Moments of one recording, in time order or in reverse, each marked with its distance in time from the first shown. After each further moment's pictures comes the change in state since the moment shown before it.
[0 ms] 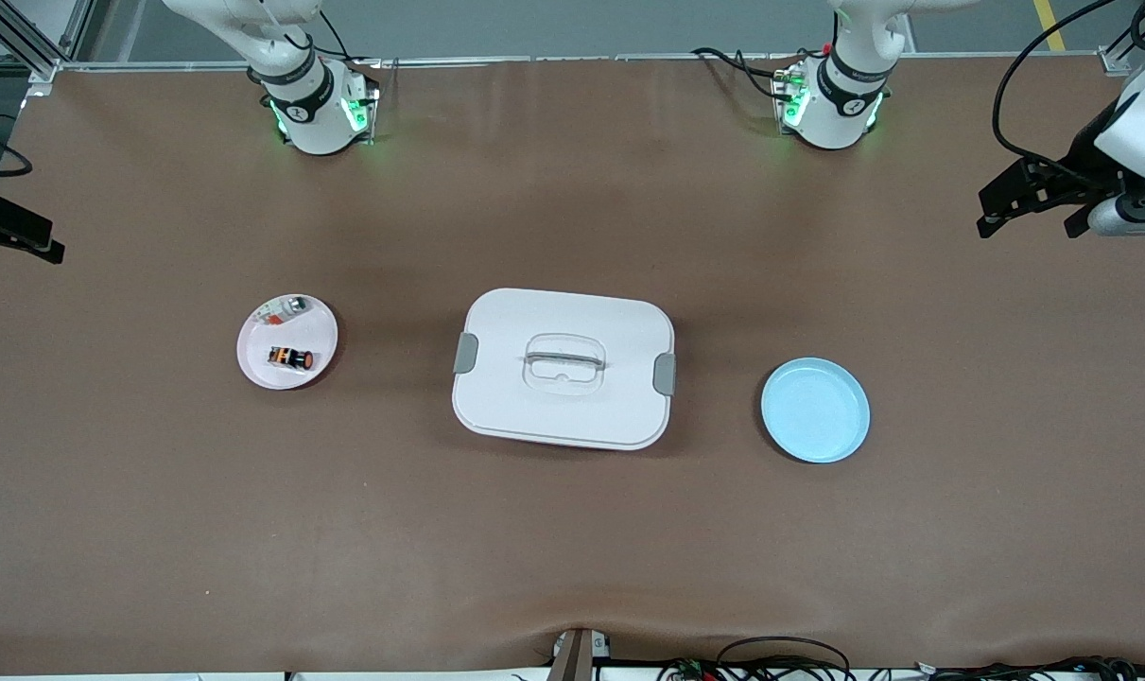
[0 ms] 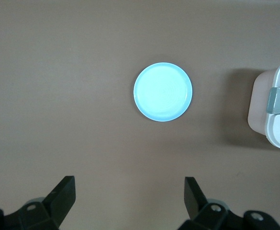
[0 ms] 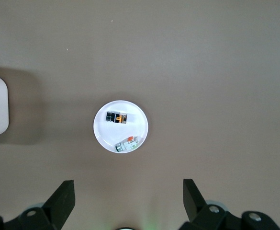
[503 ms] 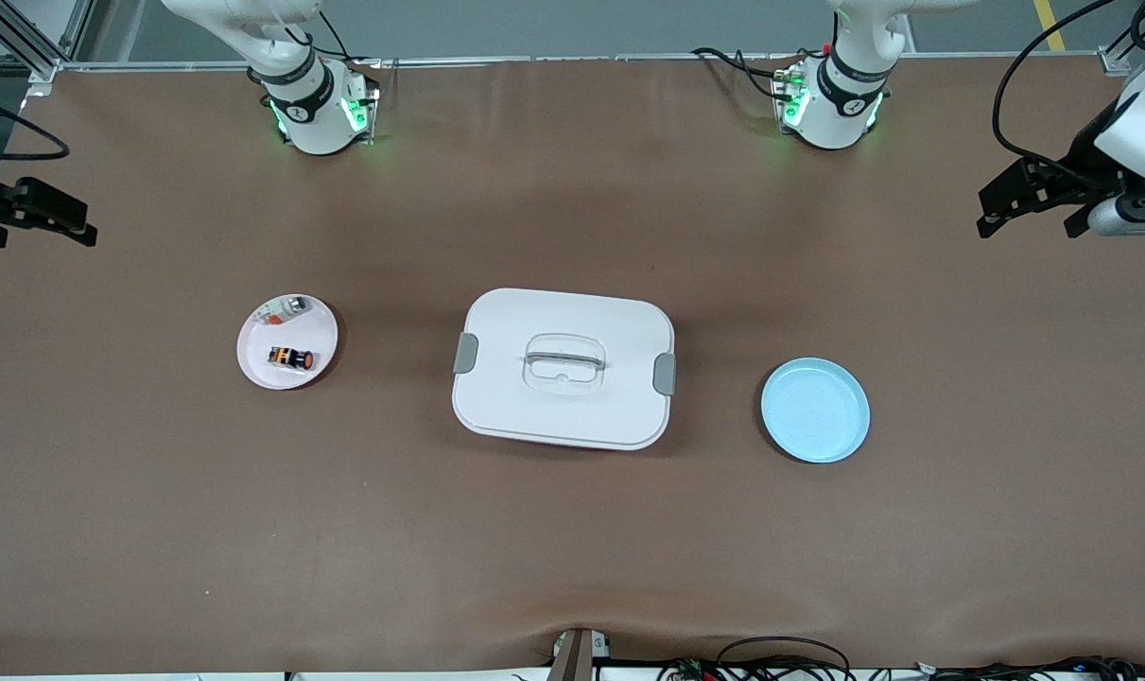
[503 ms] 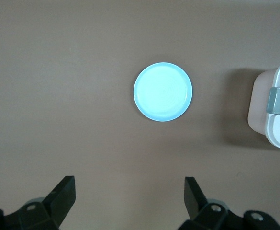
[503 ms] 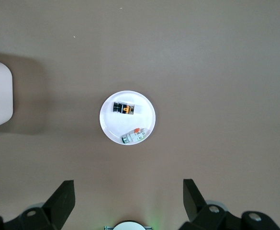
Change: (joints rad) left arm 0.000 0.000 0.000 0.000 0.000 0.000 0.000; right arm 0.041 -0.093 0.003 -0.140 0.004 0.036 0.016
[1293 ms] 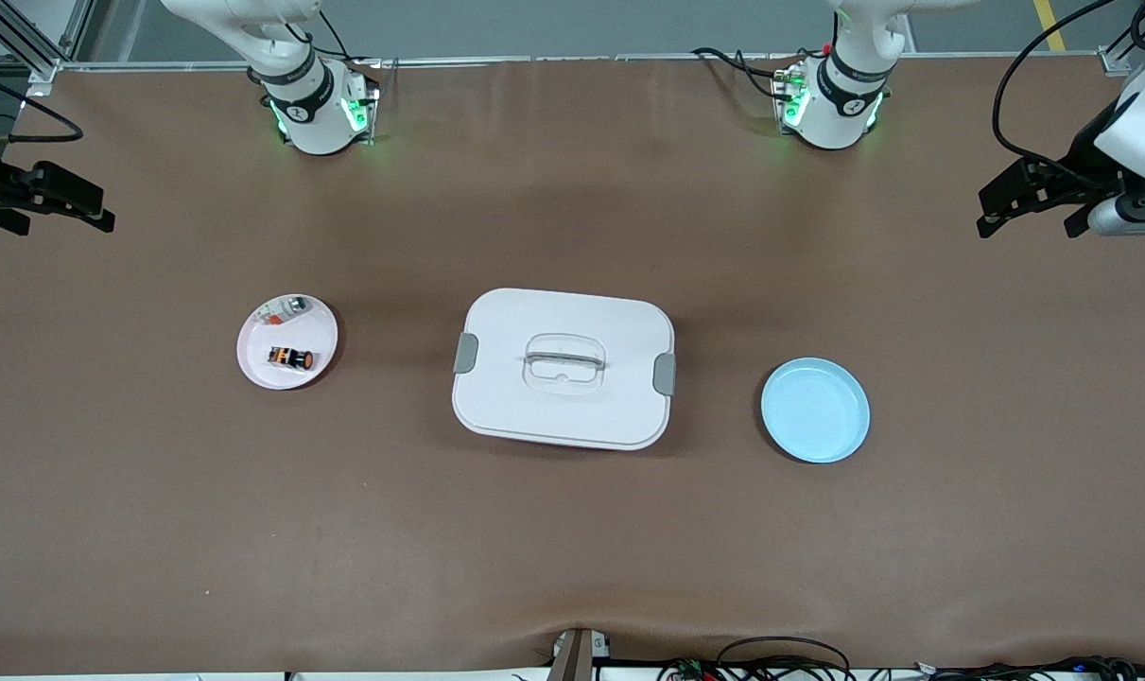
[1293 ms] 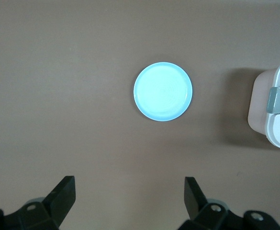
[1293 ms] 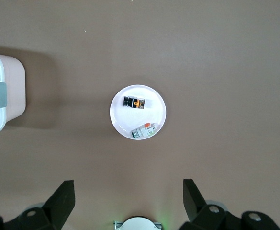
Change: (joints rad) left arm 0.000 0.000 0.000 0.000 0.000 -0.002 0.000; right arm 0.003 -0.033 -0.019 -0.041 0.053 -0.007 0.004
